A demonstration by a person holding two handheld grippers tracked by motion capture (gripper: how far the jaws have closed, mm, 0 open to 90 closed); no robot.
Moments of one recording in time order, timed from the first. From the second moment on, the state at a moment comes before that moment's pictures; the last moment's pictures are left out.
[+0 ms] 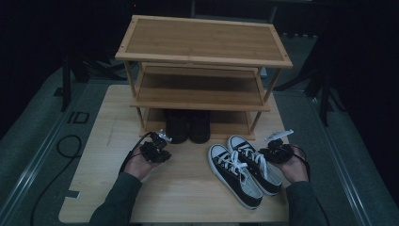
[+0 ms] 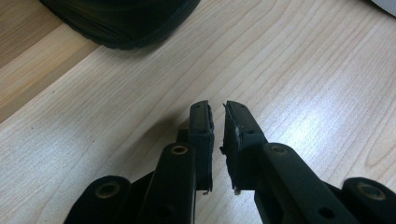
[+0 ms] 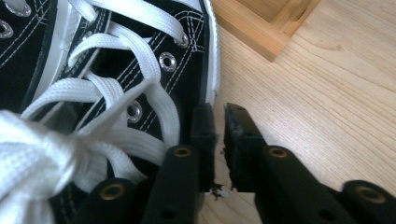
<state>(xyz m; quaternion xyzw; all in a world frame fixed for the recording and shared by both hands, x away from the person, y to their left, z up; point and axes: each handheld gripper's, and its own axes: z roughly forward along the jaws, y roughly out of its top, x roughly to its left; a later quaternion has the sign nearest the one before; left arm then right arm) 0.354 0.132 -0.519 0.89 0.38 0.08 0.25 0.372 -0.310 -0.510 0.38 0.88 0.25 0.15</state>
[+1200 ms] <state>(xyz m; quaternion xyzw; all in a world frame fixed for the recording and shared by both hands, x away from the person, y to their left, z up) 0.353 0.132 -0.516 0.89 0.38 0.09 0.25 0.365 -0.329 -0.476 0.35 0.89 0.23 0.14</state>
